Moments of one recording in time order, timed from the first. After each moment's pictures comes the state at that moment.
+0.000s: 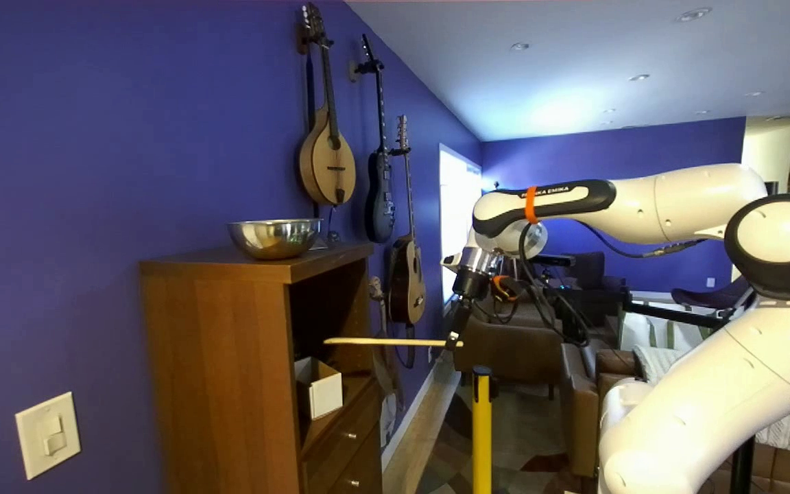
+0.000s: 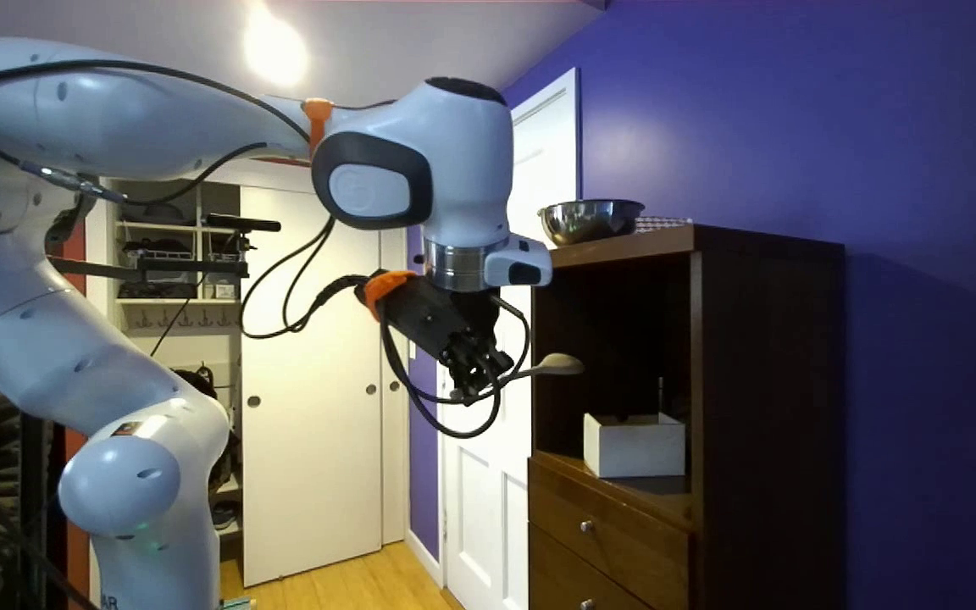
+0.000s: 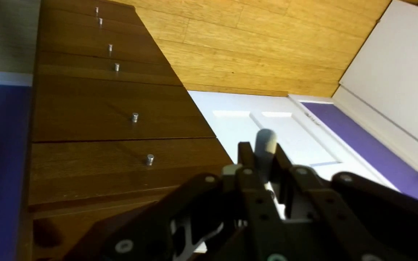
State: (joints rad) arm -0.13 -0.70 -0.47 -2.42 0.26 1.73 -0.86
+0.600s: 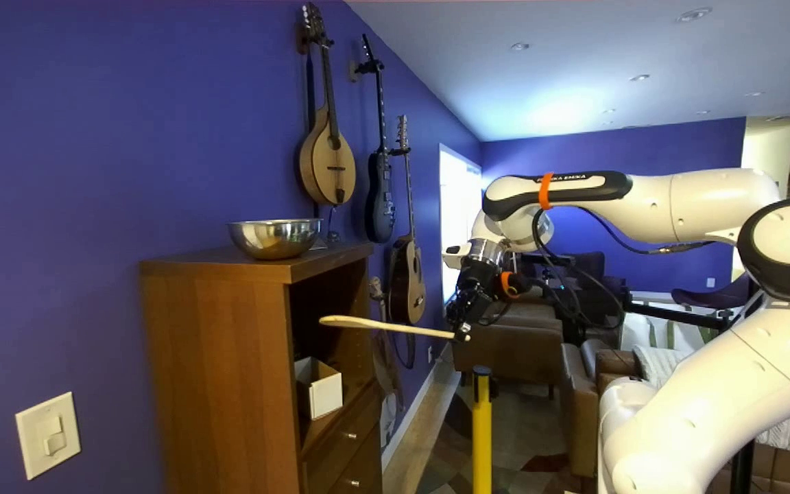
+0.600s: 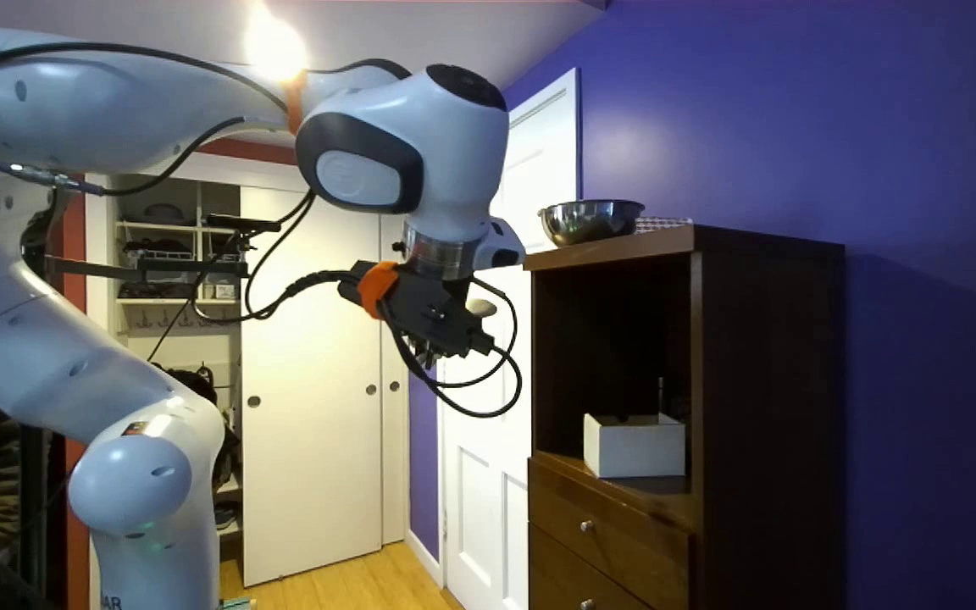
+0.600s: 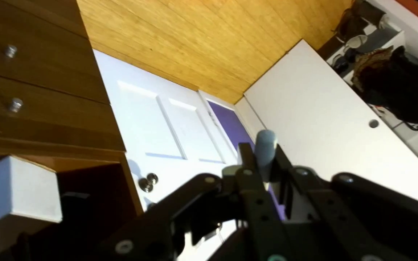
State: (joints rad) arm -0.04 -0.75 -0.53 -2.38 0.39 1.51 -1.17
